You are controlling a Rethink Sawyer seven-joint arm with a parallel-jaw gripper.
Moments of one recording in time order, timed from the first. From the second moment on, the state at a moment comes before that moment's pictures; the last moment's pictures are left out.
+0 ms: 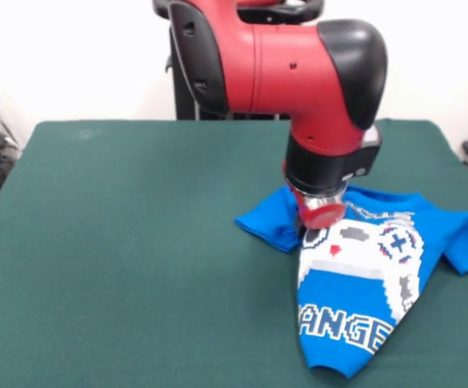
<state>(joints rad) -0.10 -0.34 0.05 1.38 -0.22 0.74 3.17</state>
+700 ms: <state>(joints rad) 0.01 -0.31 -0.09 1.31 -0.30 0.78 3.17</state>
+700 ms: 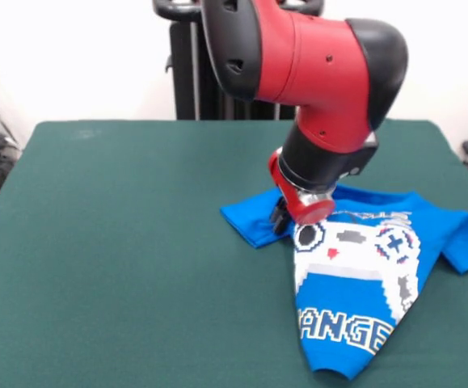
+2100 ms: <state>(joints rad) 0.14 -0.37 -0.32 1.24 -0.44 0.86 3.17</state>
